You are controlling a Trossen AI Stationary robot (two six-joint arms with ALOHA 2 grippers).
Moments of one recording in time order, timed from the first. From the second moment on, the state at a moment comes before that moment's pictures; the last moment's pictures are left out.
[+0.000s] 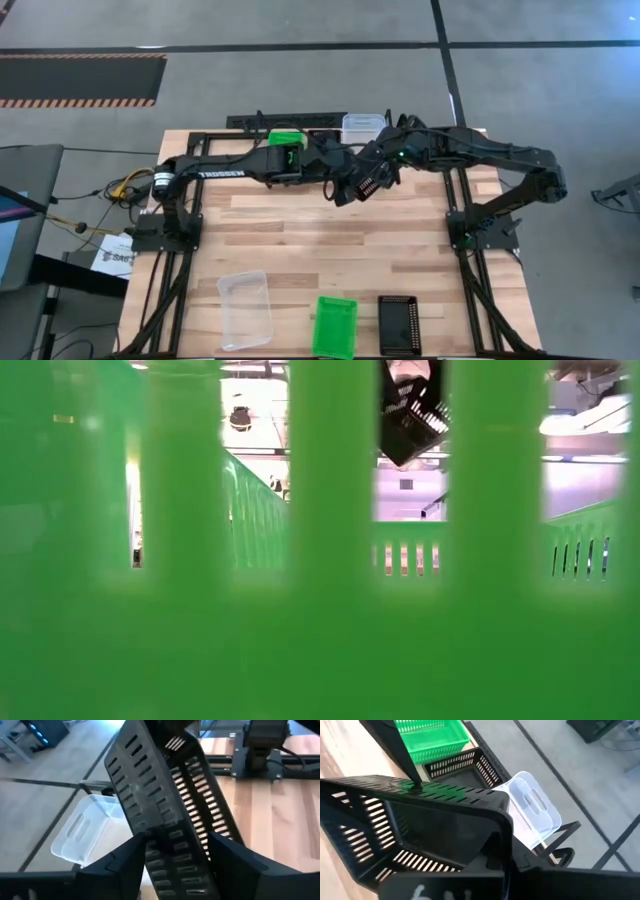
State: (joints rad) left arm 0.09 1.87 1.86 -0.59 -0.32 0.05; right arm -0.12 1.35 1.54 -1.07 0.52 0.18
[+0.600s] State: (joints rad) left arm 0.09 1.88 1.91 -0.66 -0.49 0.04; right arm -0.05 1.35 1.56 -1.05 0.53 0.14
